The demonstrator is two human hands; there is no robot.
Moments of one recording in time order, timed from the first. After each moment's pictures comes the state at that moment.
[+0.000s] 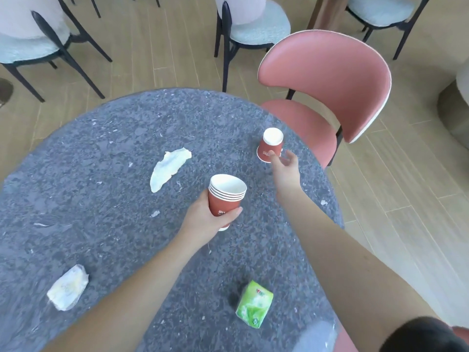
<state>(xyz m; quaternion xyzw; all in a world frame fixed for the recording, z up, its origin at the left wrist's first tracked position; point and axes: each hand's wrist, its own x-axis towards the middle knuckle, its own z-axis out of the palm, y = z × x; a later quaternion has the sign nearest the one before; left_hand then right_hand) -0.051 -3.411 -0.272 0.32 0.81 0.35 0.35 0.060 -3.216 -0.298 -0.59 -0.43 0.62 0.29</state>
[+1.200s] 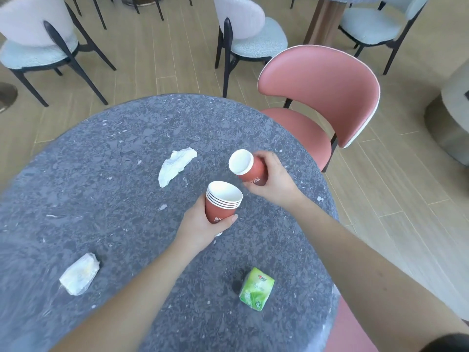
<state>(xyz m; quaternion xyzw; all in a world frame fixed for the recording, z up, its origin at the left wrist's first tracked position) -0.046 -3.458 -0.268 0.34 0.81 0.37 0.30 0.084 -3.266 -0.251 -0.34 -0.82 0.42 0.17</state>
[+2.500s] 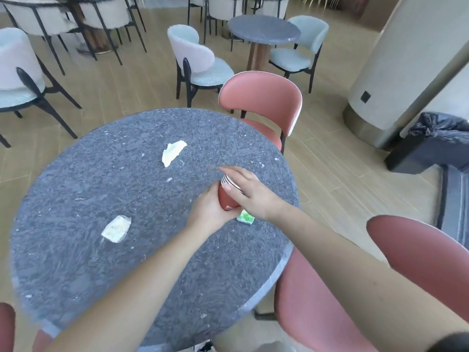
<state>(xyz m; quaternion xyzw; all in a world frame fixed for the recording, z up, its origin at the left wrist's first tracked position) 0.041 -3.623 -0.177 0.52 0.76 0.33 0.22 0.177 -3.559 -0.122 -0.30 -0.88 0.33 0.15</state>
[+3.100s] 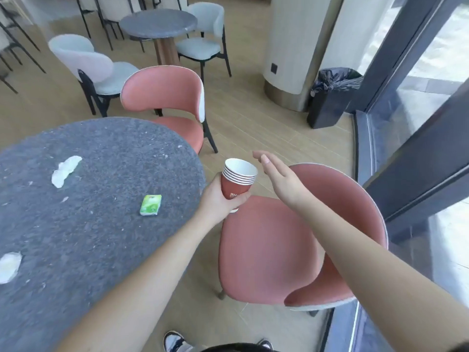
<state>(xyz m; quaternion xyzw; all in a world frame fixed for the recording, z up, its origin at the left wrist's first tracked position) 0.335 -3.601 -0.161 0.60 0.62 0.37 0.36 0.518 -3.595 -0.094 -0.53 -0.65 0.43 0.33</state>
